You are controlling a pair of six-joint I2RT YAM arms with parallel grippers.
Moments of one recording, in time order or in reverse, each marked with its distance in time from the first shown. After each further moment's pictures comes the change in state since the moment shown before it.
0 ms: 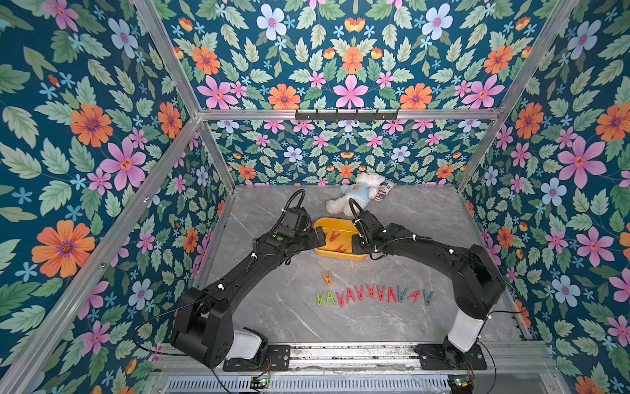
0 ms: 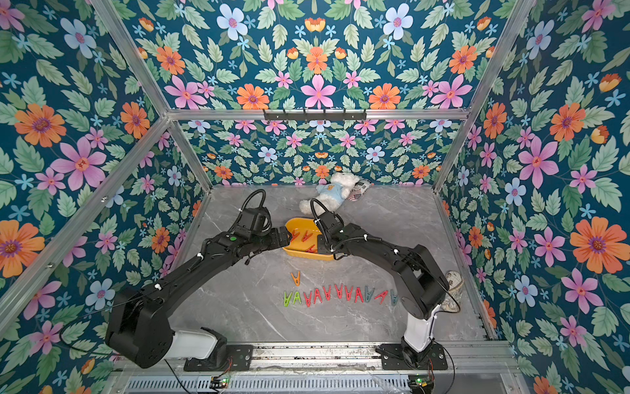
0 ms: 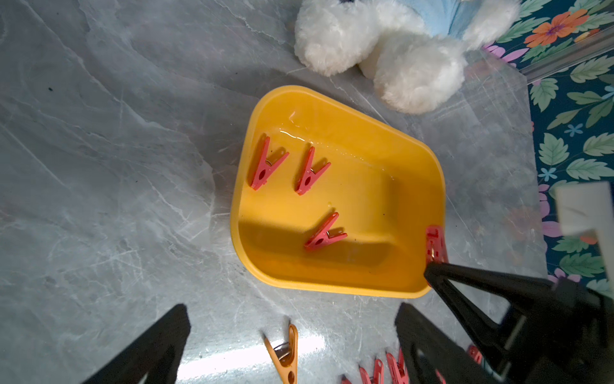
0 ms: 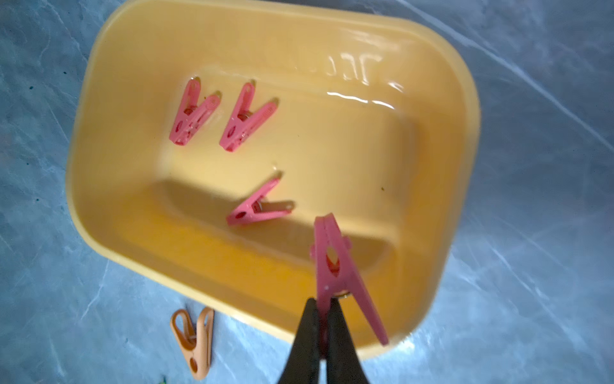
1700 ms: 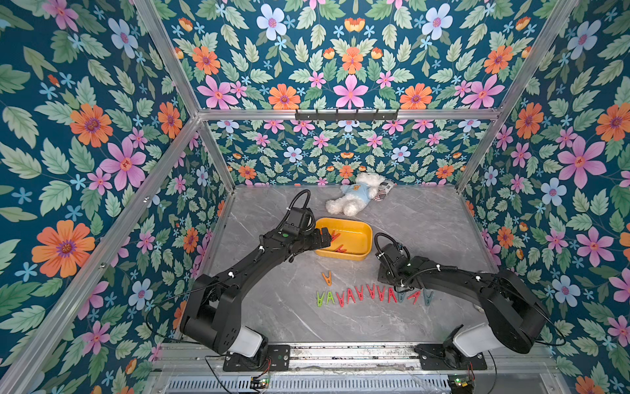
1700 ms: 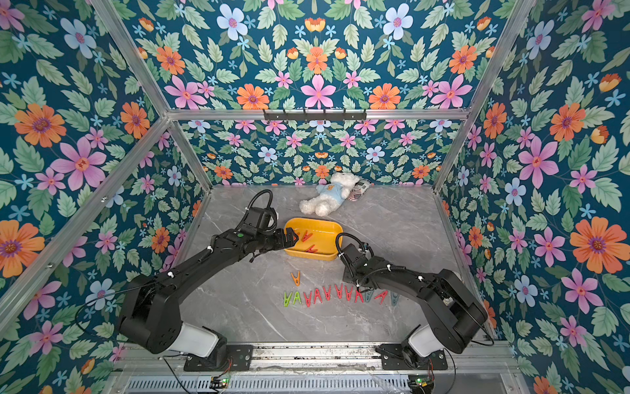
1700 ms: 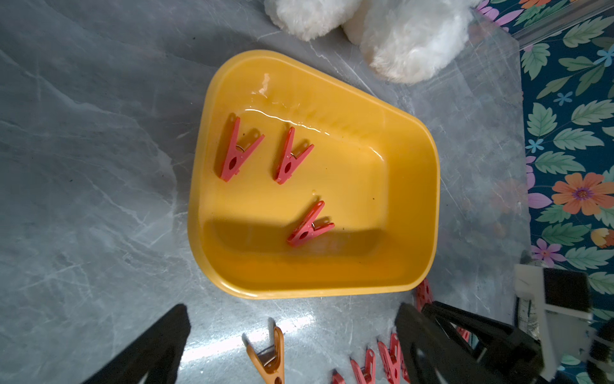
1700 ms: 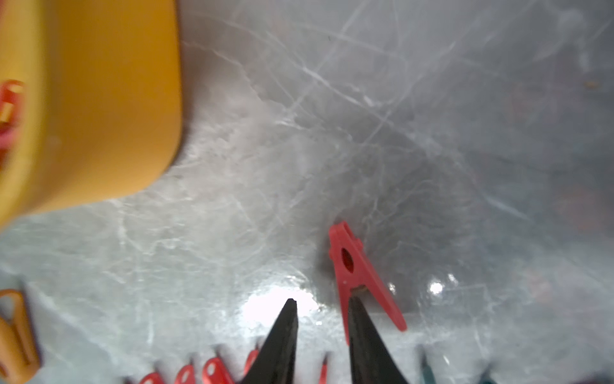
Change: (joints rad) left arm 0.000 0.088 0.027 0.028 0.105 0.014; right arm -0.013 -0.241 -0.464 0.098 0.090 0.230
